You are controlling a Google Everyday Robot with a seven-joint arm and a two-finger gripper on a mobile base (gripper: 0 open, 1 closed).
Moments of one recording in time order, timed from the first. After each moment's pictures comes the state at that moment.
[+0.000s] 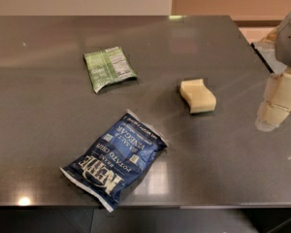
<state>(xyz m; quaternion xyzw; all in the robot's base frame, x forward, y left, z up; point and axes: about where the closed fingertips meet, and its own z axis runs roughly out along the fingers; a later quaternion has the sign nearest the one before) 0.438 -0.217 0.976 -0.60 0.78 -0.03 0.16</state>
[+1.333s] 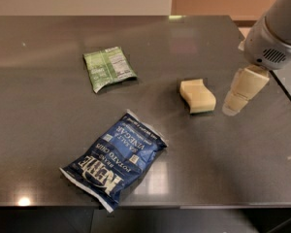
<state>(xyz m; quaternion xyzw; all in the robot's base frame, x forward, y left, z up) 0.503 -0.205 0.940 -0.55 0.81 -0.03 0.19</state>
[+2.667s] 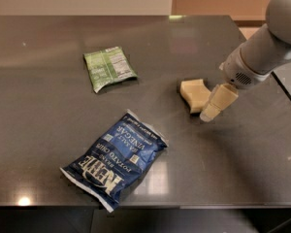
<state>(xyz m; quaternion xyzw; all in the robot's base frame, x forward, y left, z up) 0.556 -0.189 0.857 -0.52 0.82 0.04 0.23</state>
